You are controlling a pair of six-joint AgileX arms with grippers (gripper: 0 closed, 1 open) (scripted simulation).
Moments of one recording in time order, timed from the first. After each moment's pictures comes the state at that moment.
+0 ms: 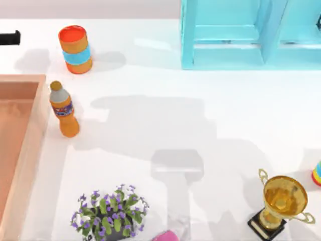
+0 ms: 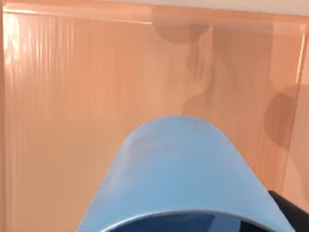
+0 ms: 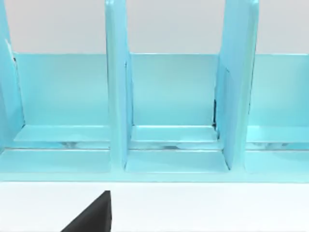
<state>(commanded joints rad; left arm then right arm) 0.06 1.92 1.75 -1.22 -0.04 0.01 0.00 0.00 0.00 0.00 0.00 0.00</state>
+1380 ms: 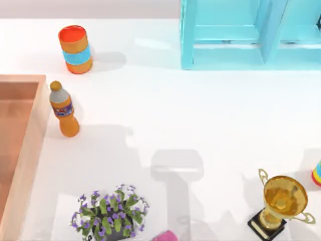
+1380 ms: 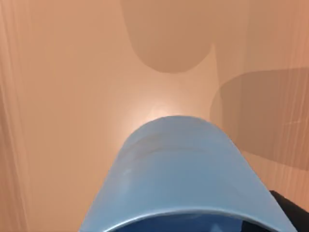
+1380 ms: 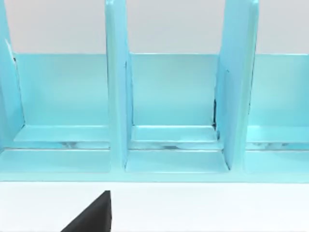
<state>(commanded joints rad) 0.20 1.78 1.36 -1.15 -0.01 0.23 0.00 0.00 0.00 0.00 0.00 0.00</state>
